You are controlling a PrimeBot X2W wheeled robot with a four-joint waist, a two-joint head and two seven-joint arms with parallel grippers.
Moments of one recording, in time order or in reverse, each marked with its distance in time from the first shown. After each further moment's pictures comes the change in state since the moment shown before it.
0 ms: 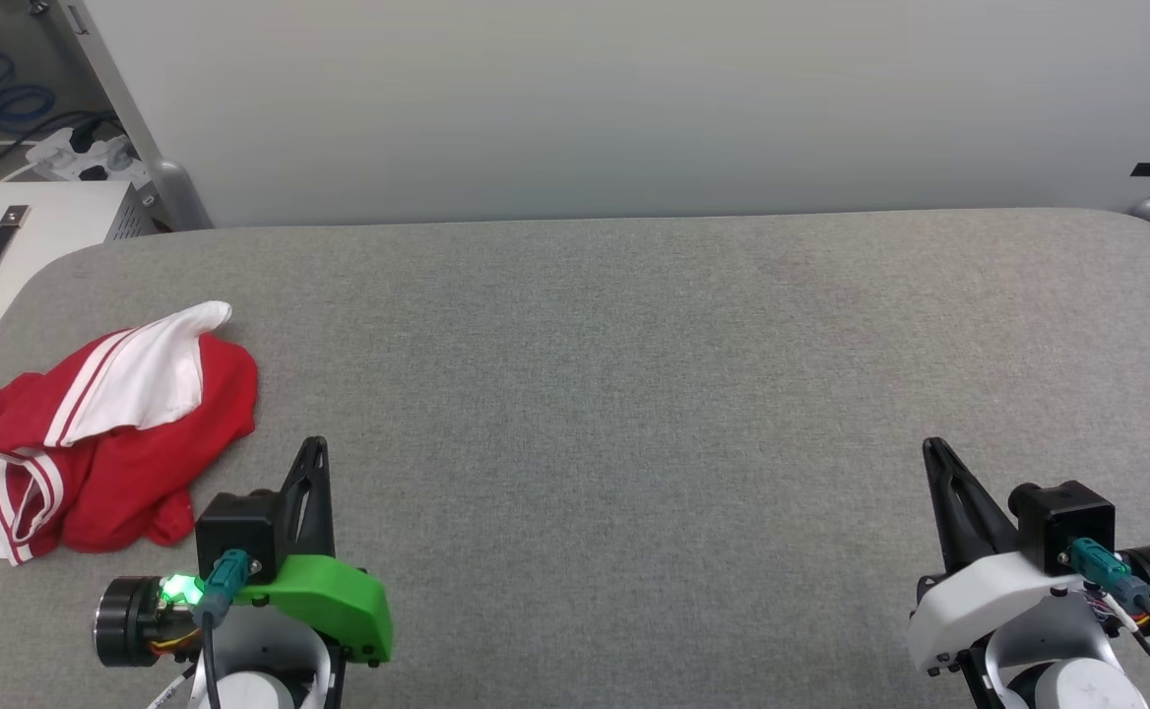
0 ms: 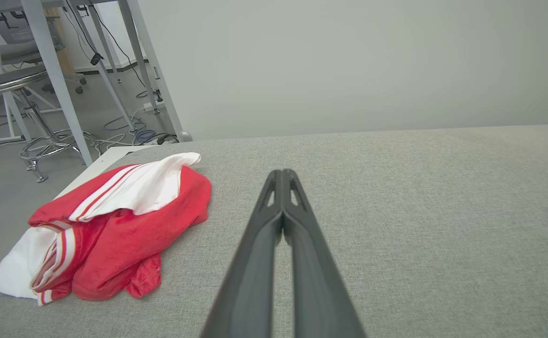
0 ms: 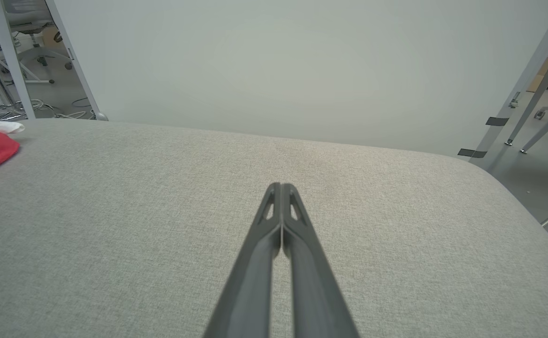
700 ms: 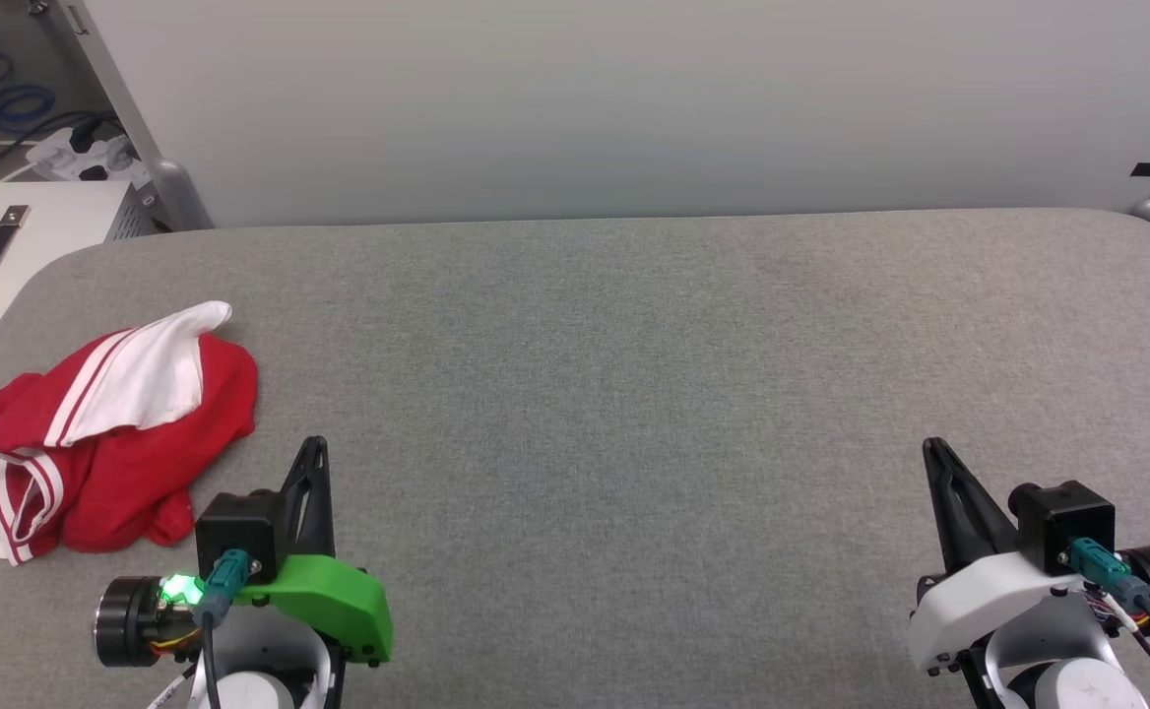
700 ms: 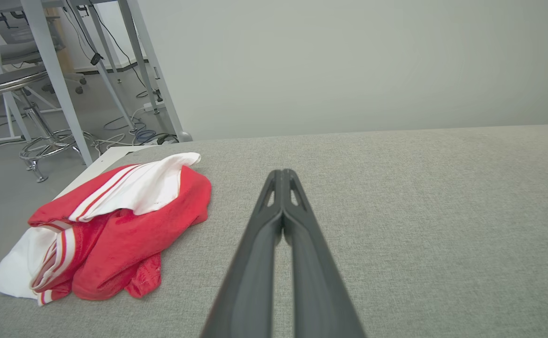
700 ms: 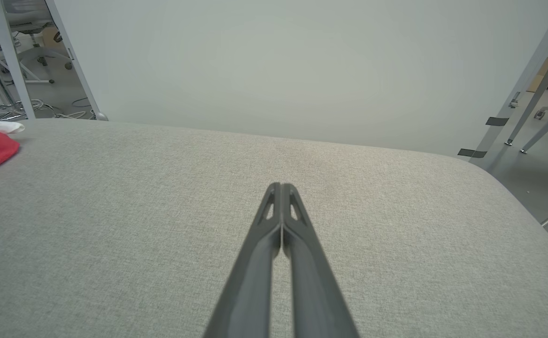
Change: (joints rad) left arm 0.000 0.000 0.000 0.000 0.000 0.000 0.000; right arm 0.000 0.000 0.000 0.000 0.000 0.000 0.000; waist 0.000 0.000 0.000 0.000
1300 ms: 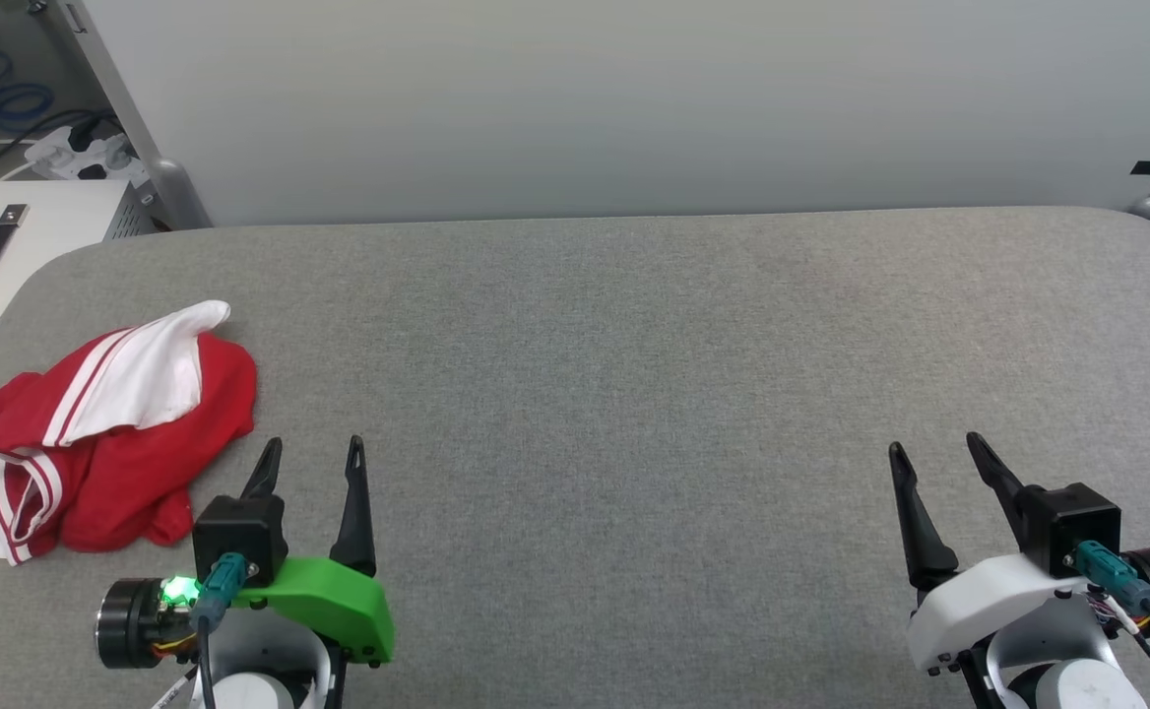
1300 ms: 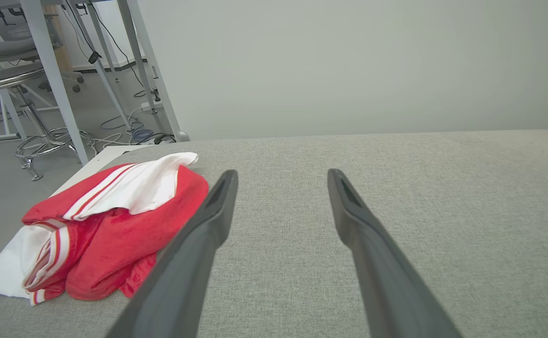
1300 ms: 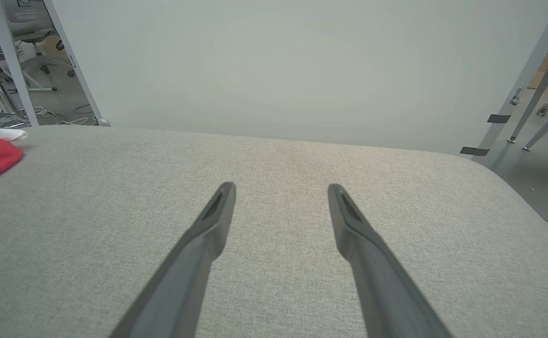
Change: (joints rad) left arm 0.000 0.001 -0.001 0.007 -0.015 0.000 -0.019; right arm 0.000 0.000 -0.001 0.007 0.021 0.000 -0.015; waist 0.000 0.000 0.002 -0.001
